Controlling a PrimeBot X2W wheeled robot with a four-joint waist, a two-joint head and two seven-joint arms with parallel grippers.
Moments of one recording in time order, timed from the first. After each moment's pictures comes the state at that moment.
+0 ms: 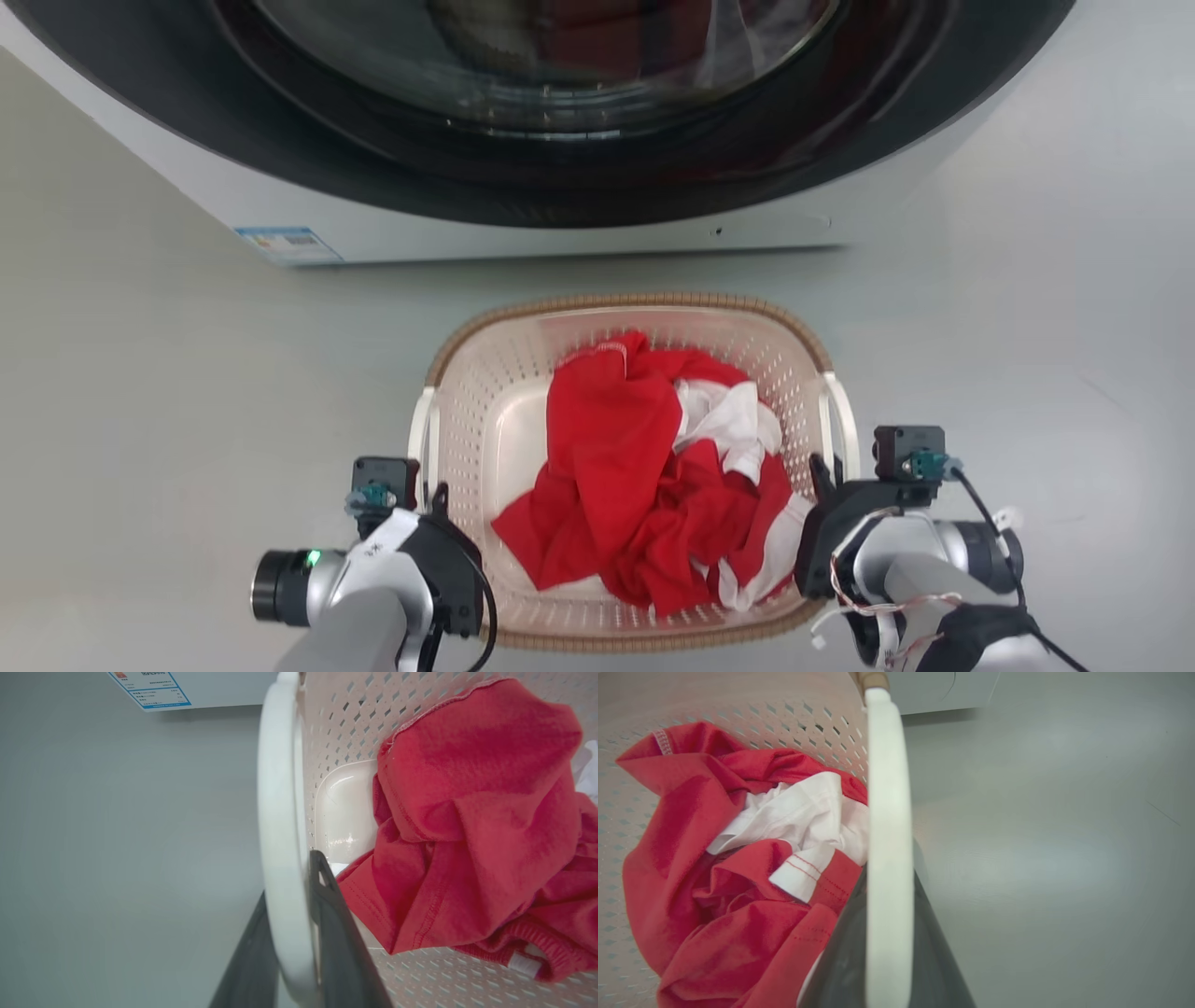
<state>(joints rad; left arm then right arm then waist) -0.63 0.04 -0.74 1.12 -0.76 0.10 -0.16 -0.67 -0.07 0.80 1.05 0.81 -0.13 -0.13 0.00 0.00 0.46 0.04</state>
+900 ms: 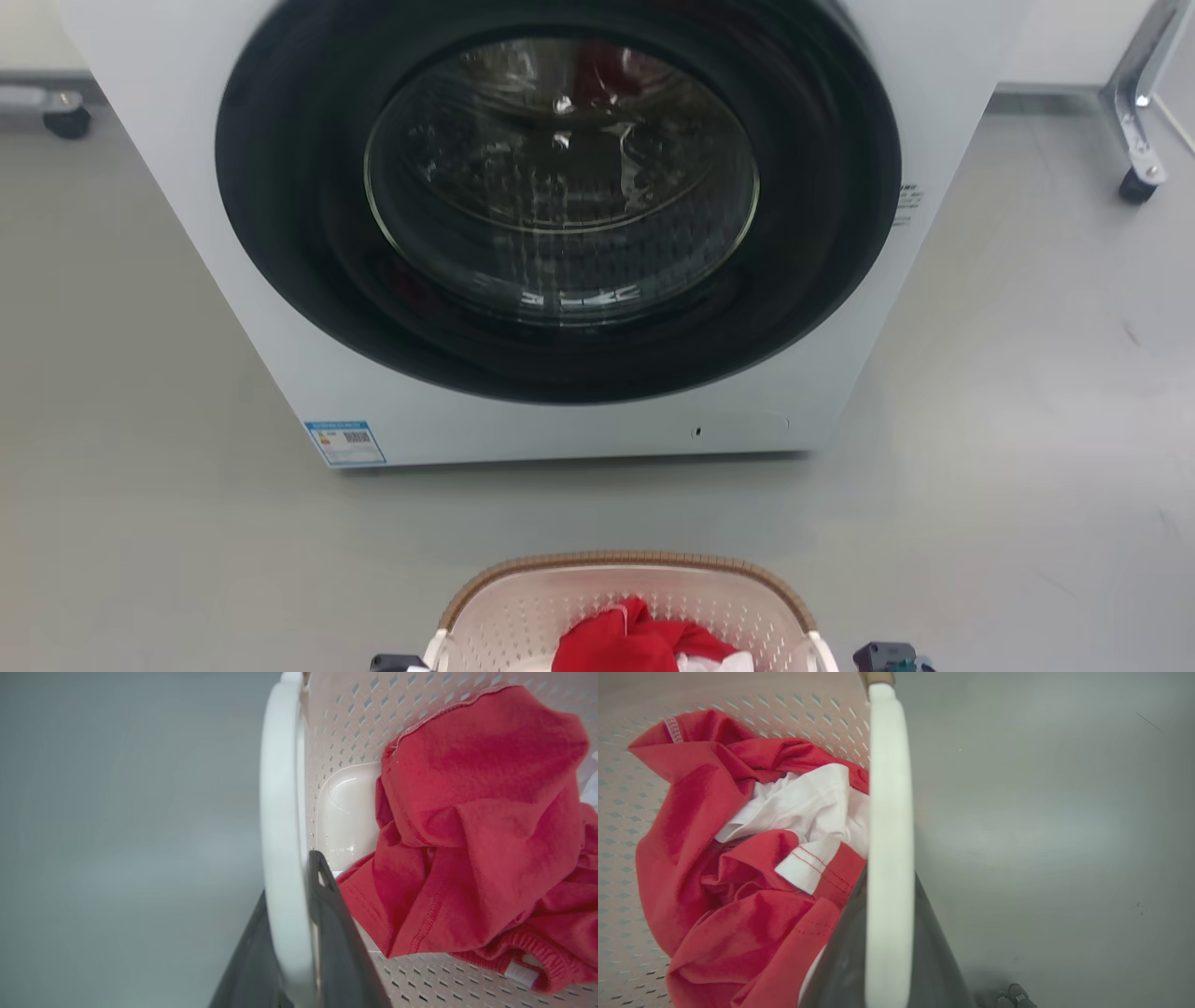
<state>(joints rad) -0.36 0.05 -0.86 1.14 -0.86 0.08 0.00 -0.37 -0.07 0.97 1.02 1.00 -0.14 0.02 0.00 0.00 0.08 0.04</state>
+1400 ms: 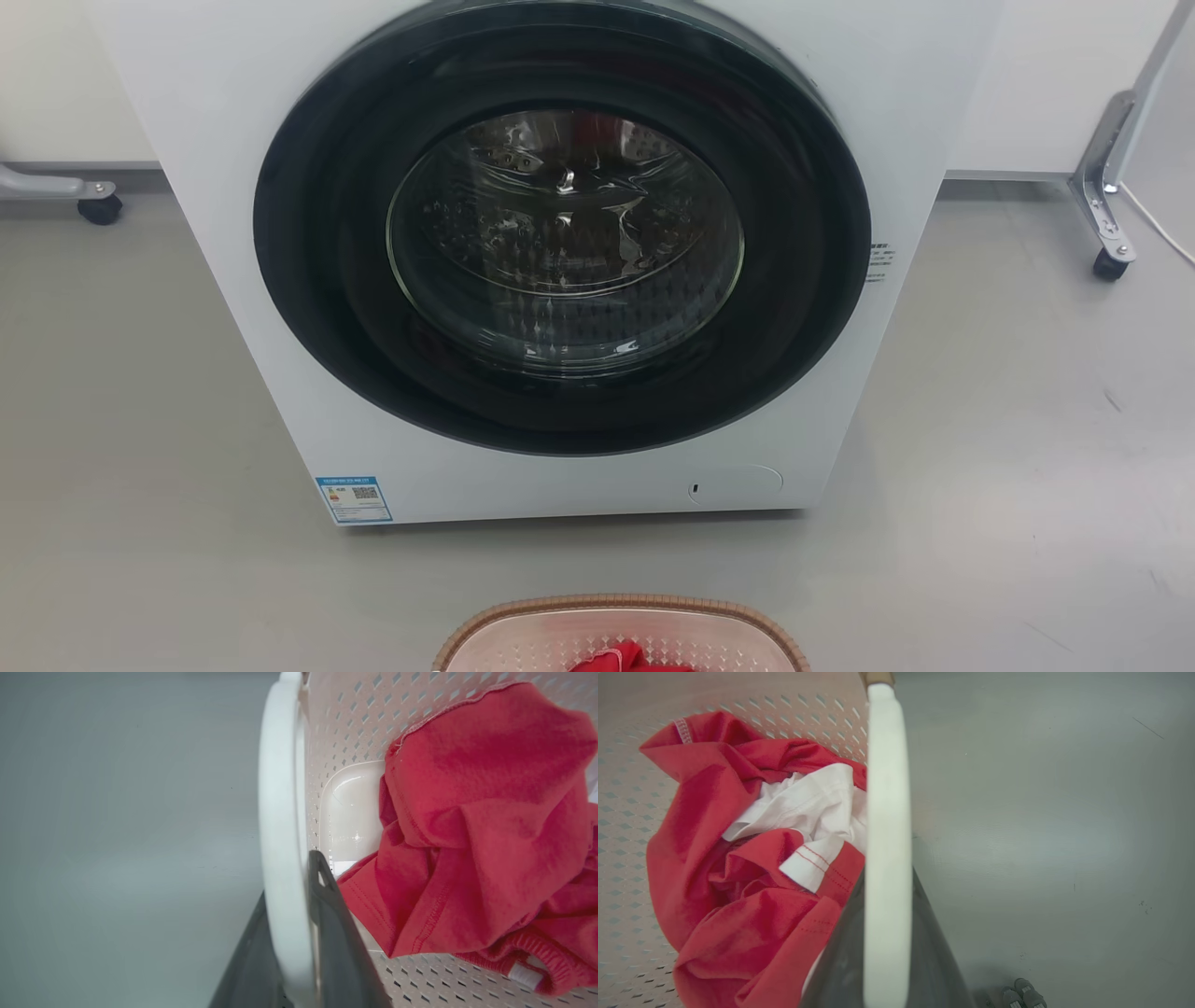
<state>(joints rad) -0.32 0.06 -0.88 1.16 -0.88 0.08 0.03 -0.31 -0.07 1.01 0.99 1.04 -0.14 0.03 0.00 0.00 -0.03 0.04</state>
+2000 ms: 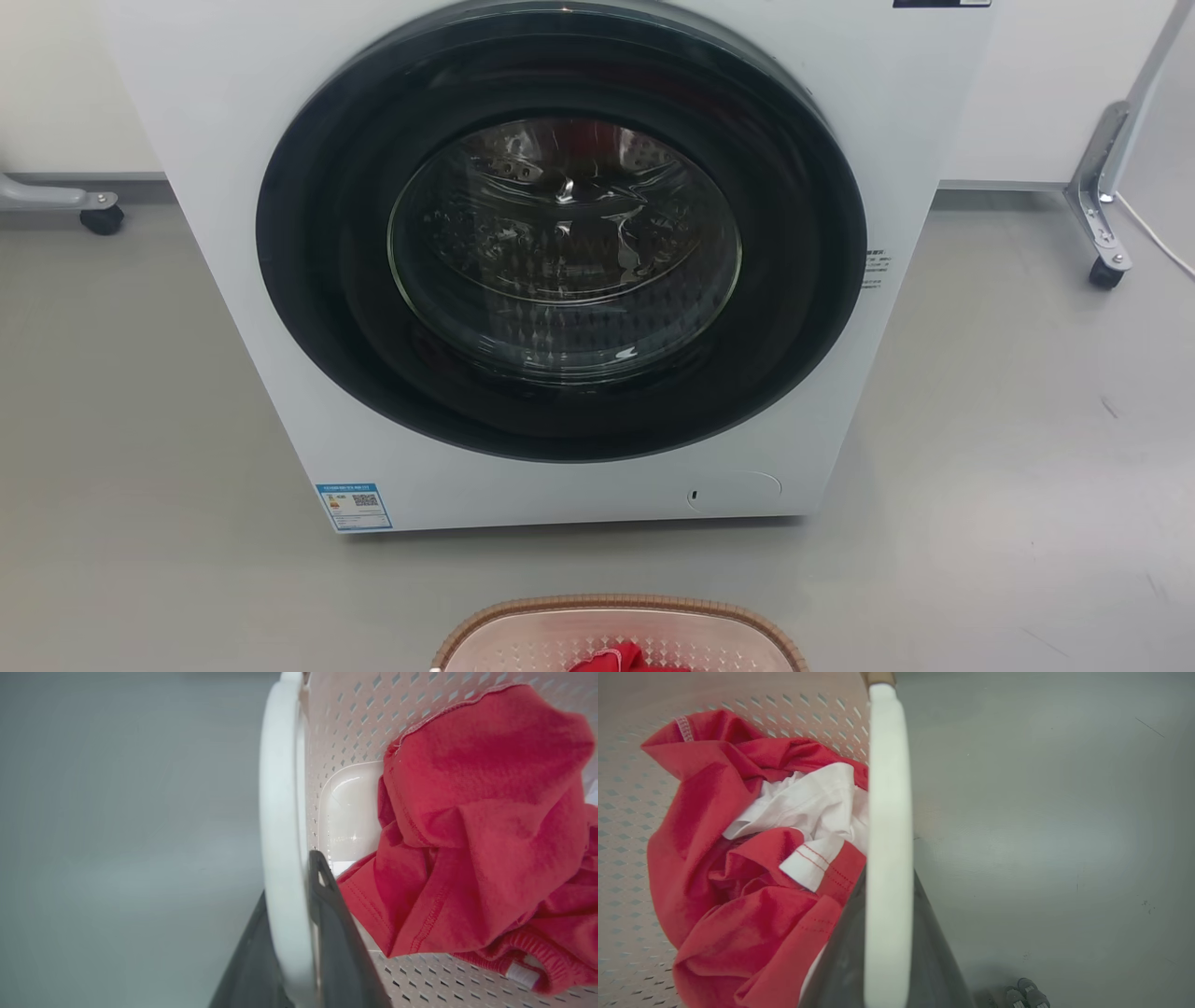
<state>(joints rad) -0.34 0.05 -0.89 1.20 -0.89 0.05 0.03 -0.32 -0.07 1.04 1.00 1.08 -0.14 0.03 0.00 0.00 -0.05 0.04</state>
